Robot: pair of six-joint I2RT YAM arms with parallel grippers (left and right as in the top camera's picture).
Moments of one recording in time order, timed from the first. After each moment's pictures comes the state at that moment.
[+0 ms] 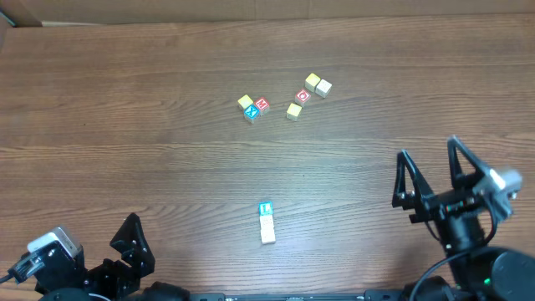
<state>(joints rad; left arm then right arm) -0.30 0.44 1.27 -1.39 -0.41 -0.65 0.24 0.25 0.54 -0.11 -0.03 0.35</state>
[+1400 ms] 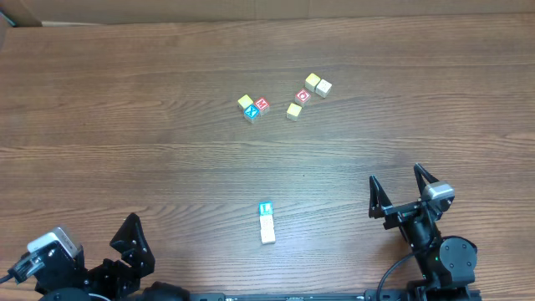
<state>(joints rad) -0.30 0.44 1.27 -1.39 -0.41 -0.65 0.10 0.01 0.02 -0.02 -0.19 0.16</state>
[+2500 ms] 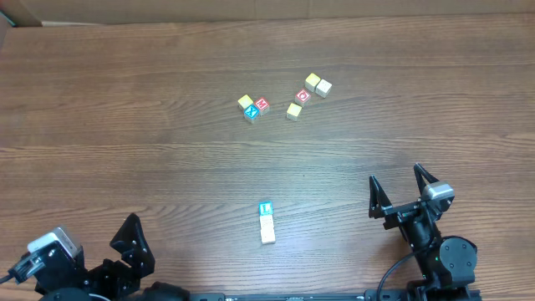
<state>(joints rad) -0.30 0.44 1.27 -1.40 -0.41 -0.65 0.10 0.01 0.02 -0.02 -0.19 0.15</state>
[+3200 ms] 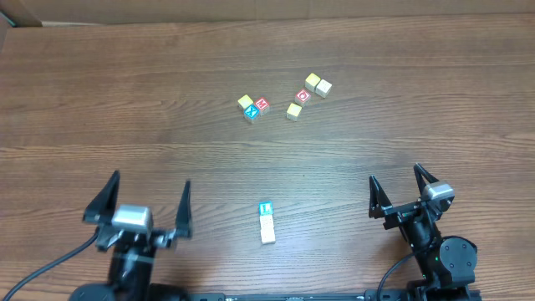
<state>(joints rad) -0.14 0.16 0.62 -0.40 0.00 0.06 0.10 0.01 0.02 -0.02 -0.19 0.15</state>
